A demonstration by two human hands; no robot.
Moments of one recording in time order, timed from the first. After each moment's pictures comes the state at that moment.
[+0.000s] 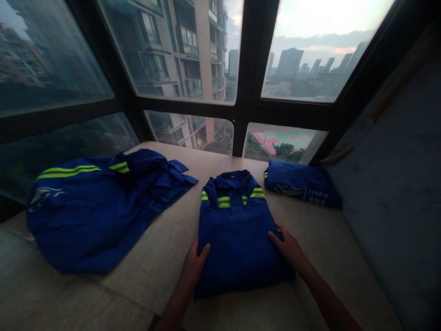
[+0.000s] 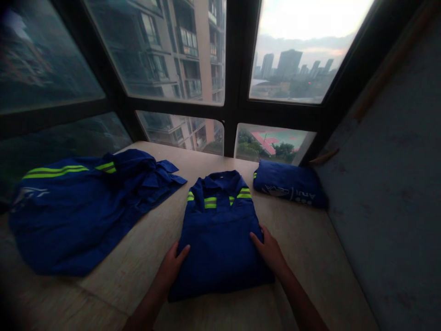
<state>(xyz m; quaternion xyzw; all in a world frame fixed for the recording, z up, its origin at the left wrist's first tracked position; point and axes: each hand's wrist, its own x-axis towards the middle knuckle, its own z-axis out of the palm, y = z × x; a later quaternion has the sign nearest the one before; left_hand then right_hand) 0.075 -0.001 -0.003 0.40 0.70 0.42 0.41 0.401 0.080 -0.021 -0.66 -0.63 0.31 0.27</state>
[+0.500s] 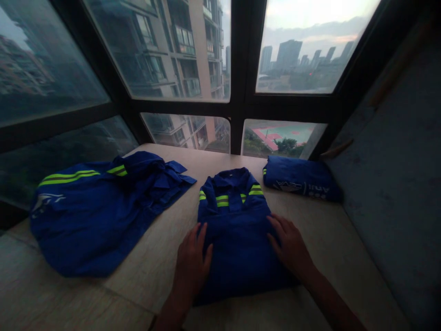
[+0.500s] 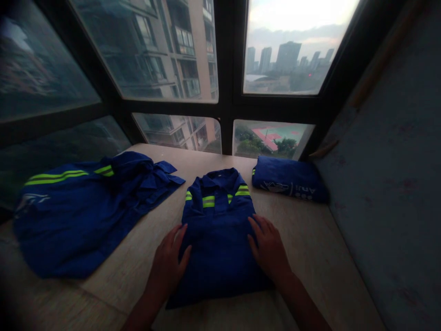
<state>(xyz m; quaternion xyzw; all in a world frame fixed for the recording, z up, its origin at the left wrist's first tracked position) 0.085 -0.004 0.022 0.69 0.68 0.25 0.00 0.393 0.066 0.002 -0.54 -0.81 0.05 0.24</state>
